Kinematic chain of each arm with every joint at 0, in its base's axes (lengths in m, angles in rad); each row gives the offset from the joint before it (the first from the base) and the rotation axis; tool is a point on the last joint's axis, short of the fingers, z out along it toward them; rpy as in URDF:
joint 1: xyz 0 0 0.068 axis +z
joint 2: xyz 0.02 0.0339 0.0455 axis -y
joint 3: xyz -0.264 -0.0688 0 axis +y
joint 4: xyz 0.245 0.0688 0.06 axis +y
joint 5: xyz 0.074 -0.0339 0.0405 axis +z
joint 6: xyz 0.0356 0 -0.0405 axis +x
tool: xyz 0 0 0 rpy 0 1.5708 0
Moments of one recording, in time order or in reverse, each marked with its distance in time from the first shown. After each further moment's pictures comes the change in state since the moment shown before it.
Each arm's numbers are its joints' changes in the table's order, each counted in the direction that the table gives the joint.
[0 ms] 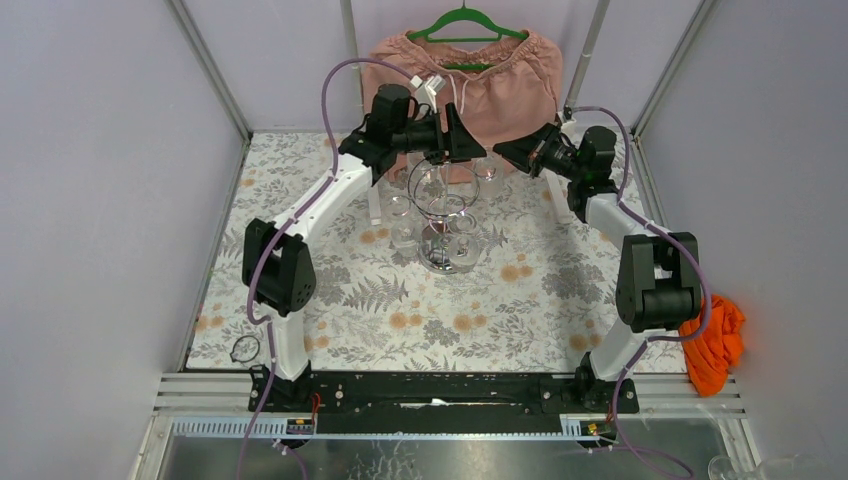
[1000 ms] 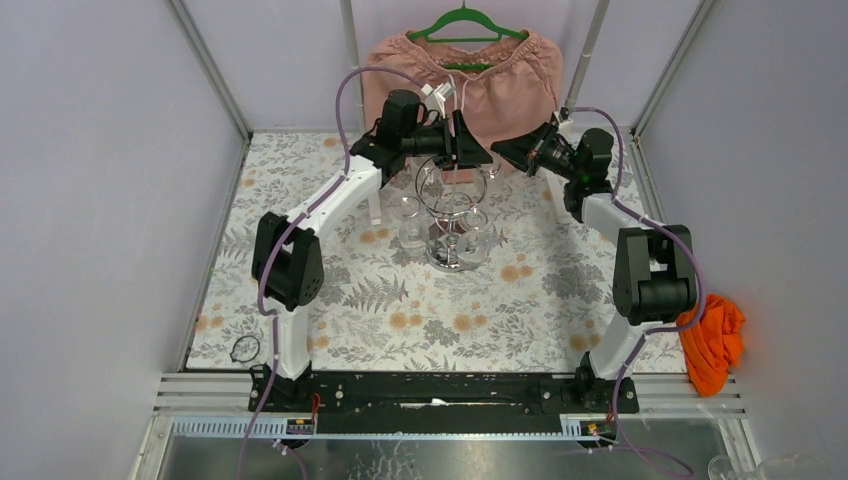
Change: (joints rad) left arm -0.020 -0.055 0.018 -0.074 -0.047 -0.071; right arm 0.006 -0.050 0.000 -0.132 0.024 0.102
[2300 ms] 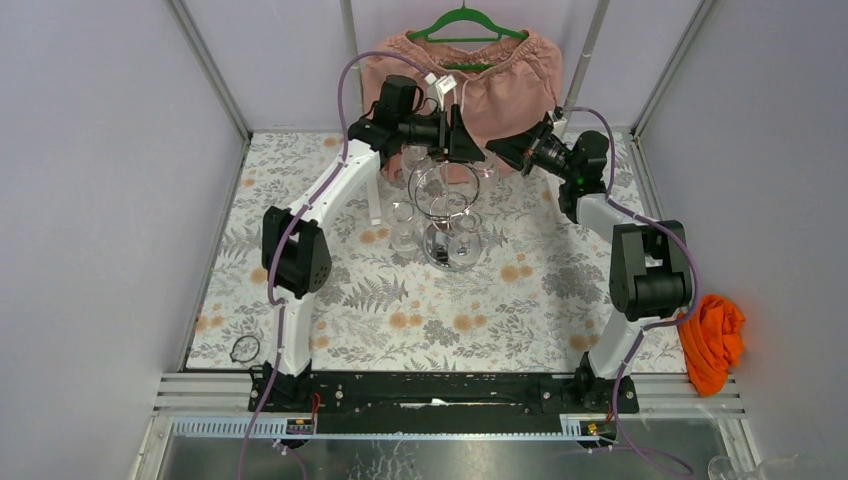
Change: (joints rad) left arm 0.057 -0.122 -0.258 0.257 -0.141 0.210; right arm 0.022 -0.032 0.000 -0.119 0.010 0.099
